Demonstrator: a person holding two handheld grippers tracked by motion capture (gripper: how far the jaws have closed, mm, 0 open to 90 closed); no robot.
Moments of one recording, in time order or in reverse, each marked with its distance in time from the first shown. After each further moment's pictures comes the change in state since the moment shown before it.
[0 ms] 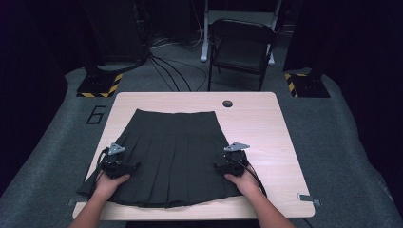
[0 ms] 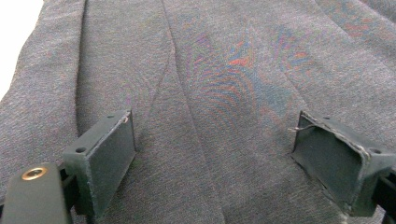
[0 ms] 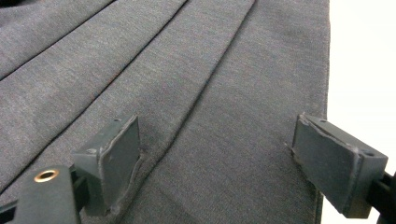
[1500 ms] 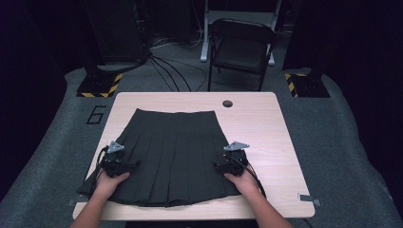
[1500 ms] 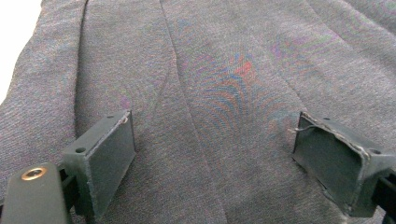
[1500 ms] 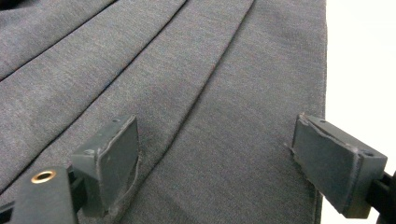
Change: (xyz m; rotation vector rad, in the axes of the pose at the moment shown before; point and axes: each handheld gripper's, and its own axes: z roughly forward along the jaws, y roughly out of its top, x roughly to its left) left arm 0.007 0.004 0.005 -0.012 -0.026 0.001; right arm -0.001 0.002 0.003 -0.011 -0.004 0.003
